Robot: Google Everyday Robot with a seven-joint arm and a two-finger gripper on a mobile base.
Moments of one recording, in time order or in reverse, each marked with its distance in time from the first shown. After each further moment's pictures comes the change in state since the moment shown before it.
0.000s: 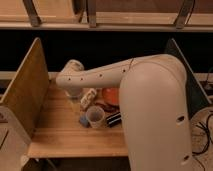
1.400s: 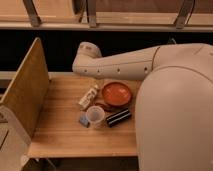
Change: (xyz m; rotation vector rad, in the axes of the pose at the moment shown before) arm 0.156 -0.100 -0.101 0.403 0.258 0.421
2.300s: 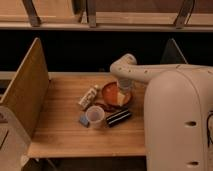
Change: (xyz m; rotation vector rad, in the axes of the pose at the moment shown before) arm 0.139 0.066 0.132 -0.442 0.193 0.252
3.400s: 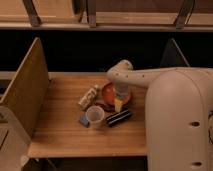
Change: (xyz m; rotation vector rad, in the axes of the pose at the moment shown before) arm -0.008 0.036 0.010 -0.030 -0.029 -0.192
